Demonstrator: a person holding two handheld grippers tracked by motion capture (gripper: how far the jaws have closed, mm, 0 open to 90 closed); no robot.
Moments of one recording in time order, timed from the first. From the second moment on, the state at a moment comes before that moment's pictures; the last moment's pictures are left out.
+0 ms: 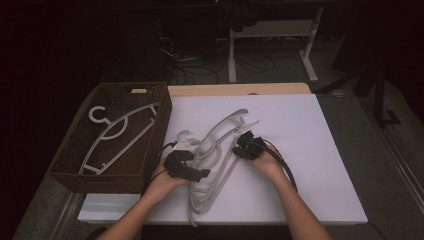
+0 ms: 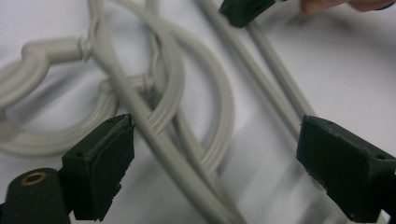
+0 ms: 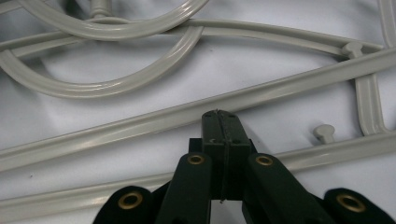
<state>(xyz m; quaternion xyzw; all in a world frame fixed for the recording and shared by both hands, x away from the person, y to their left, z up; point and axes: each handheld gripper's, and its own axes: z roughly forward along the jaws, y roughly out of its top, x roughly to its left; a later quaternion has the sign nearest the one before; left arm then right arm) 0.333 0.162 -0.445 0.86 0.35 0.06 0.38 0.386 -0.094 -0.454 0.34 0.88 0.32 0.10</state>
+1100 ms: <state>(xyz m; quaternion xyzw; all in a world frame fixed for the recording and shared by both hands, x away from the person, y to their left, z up) 0.349 0.167 -0.435 0.82 0.39 -0.01 0.42 0.386 -0.092 -0.454 0.34 0.88 0.32 0.11</state>
